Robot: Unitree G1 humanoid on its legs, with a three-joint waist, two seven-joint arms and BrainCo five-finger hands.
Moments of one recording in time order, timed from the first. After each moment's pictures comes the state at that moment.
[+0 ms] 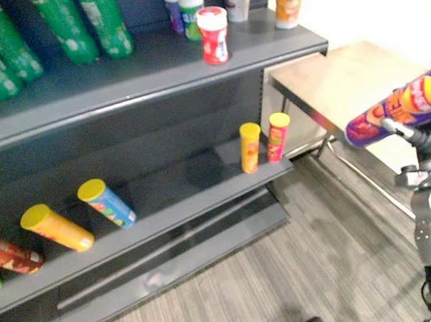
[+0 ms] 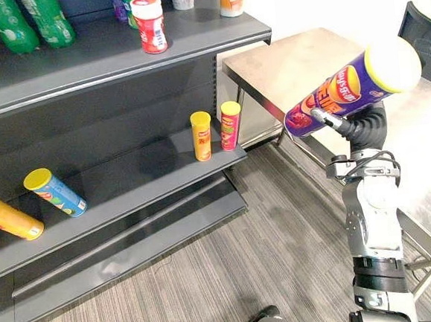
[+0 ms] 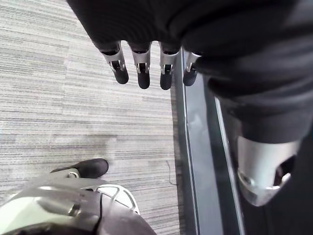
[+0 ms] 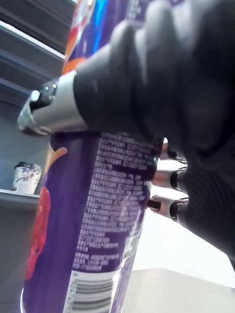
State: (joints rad) left arm 0.35 0.07 0.16 0.95 -0.27 -0.21 0.23; right arm -0.22 -0.44 -0.28 -0.10 0.40 -0.18 0.07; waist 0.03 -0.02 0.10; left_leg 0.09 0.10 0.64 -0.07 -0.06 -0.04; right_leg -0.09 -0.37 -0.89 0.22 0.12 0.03
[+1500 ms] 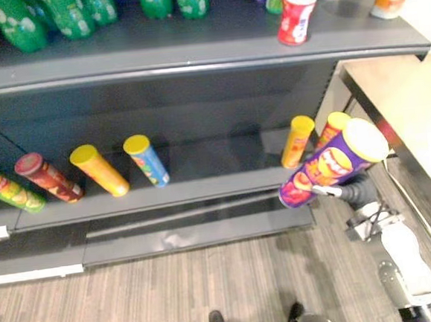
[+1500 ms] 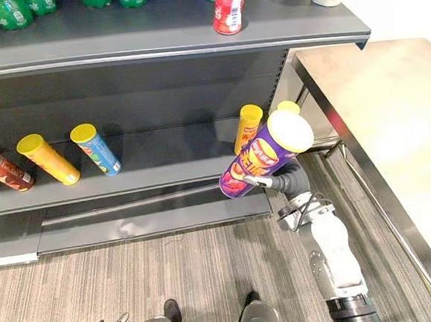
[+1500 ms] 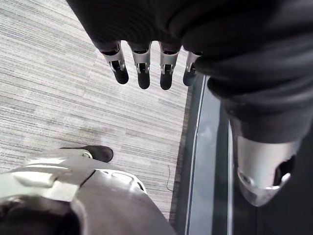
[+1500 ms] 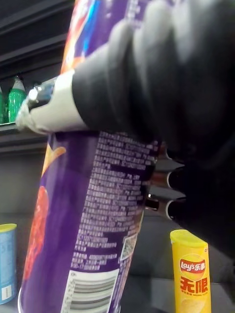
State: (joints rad) left arm 0.32 0.13 0.08 0.86 -0.26 -0.19 0.20; right arm 0.01 -0.33 0.01 -0.19 0.44 -0.17 0.27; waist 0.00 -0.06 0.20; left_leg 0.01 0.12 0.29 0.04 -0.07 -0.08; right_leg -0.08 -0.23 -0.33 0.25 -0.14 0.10
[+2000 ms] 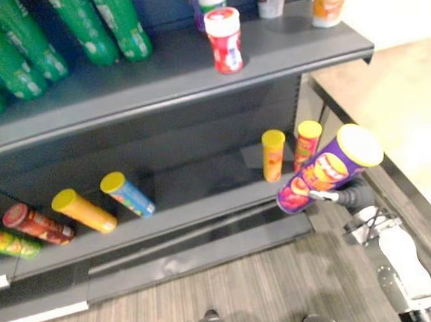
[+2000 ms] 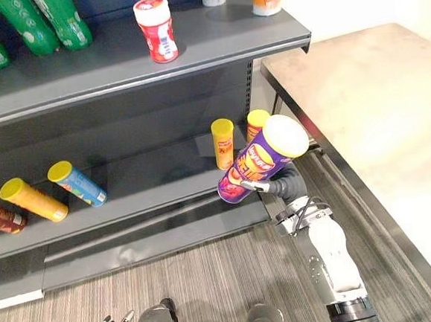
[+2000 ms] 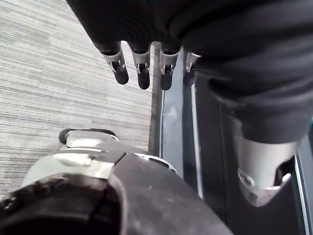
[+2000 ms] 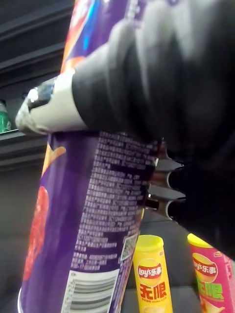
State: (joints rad) left arm 0.33 0.12 0.01 0.88 -0.29 -0.24 0.17; right arm 0.04 -0.34 0.05 -0.19 0.44 -0.19 0.27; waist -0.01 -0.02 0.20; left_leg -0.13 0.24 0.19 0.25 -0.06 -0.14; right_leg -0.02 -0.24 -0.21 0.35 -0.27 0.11
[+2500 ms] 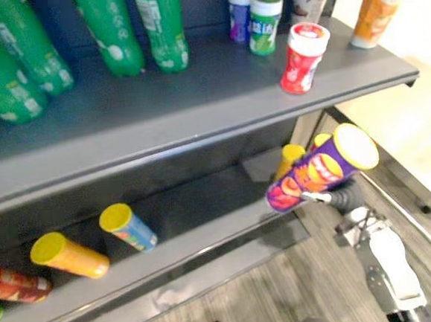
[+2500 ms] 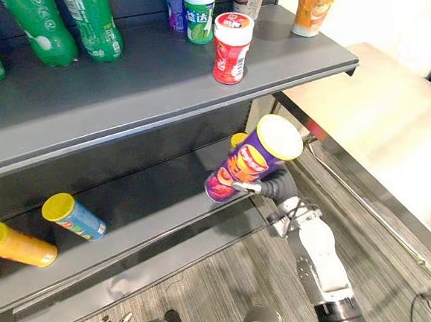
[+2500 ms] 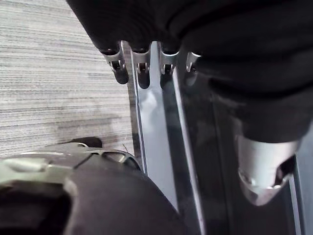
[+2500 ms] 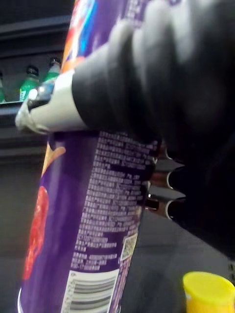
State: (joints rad) left arm 0.29 0.17 -0.01 0.90 -0.29 -0.23 0.15; right arm -0.02 -0.25 0.10 -0.18 0.43 -0.23 0.30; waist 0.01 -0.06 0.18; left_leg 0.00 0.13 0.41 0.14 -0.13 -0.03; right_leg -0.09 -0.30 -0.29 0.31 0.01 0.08
